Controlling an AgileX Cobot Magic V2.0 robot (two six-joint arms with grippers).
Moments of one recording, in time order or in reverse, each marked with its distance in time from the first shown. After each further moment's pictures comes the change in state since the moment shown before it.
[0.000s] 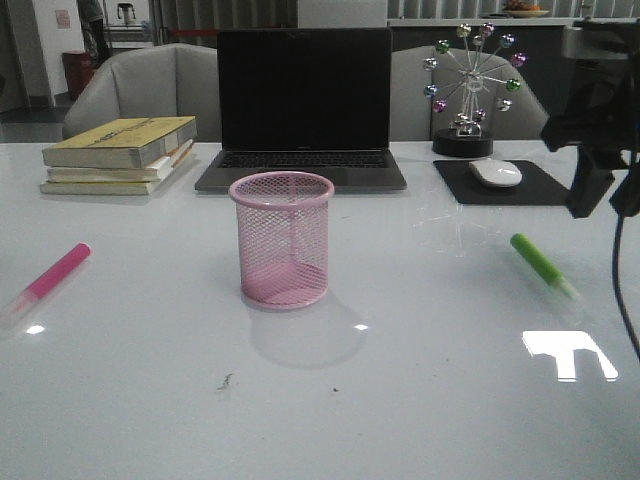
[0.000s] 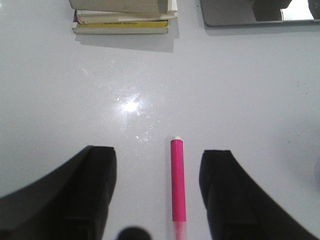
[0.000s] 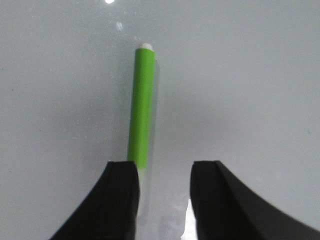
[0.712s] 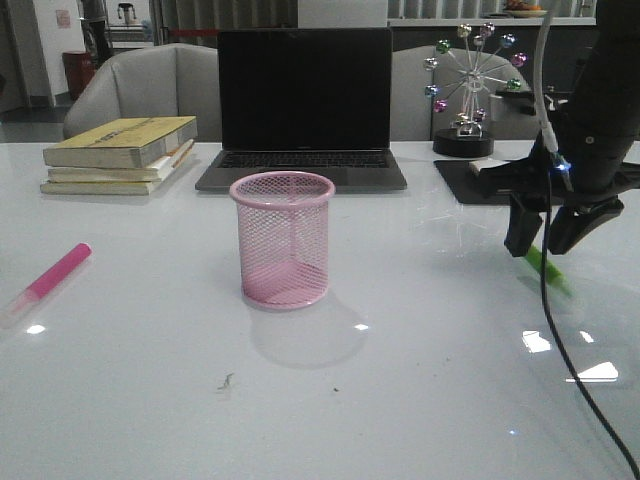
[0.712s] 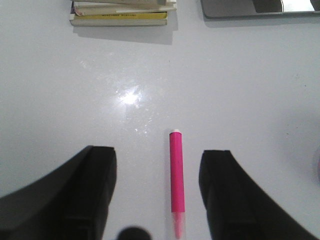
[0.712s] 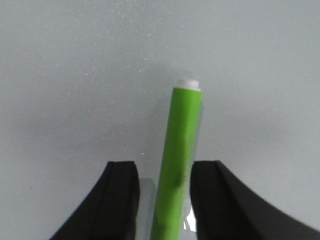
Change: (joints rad) left arm 0.000 0.003 -0.016 0.000 0.049 0.000; right arm 0.040 0.277 -0.231 0.006 0.080 -0.009
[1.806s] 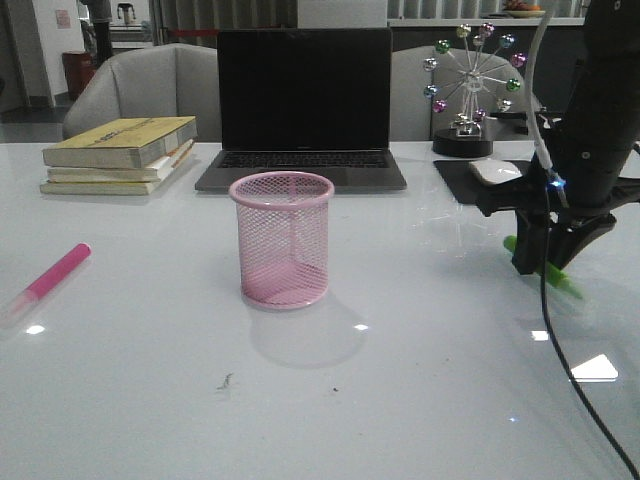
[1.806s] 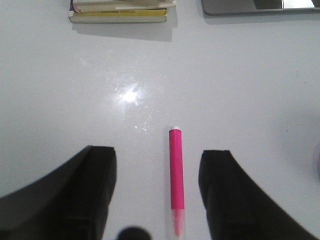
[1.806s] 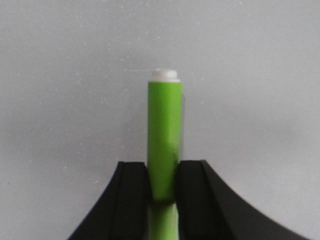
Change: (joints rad) left arm 0.000 0.000 0.000 0.000 0.008 0.000; right arm 0.008 0.035 -0.028 -0.025 0.047 -0.004
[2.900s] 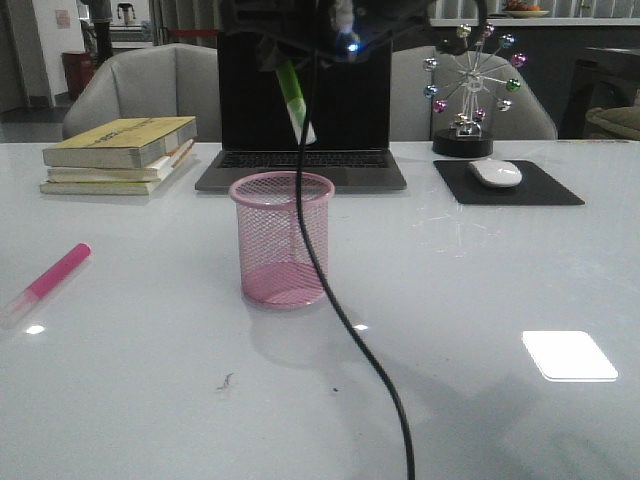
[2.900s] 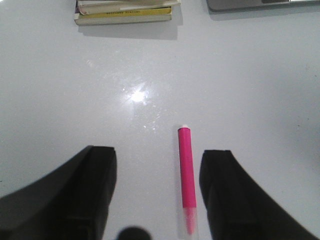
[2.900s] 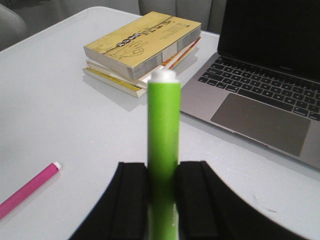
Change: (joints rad) left arm 0.000 0.000 0.000 0.055 0.001 0.000; right arm 0.477 -0.240 0.131 0.087 -0.815 0.000
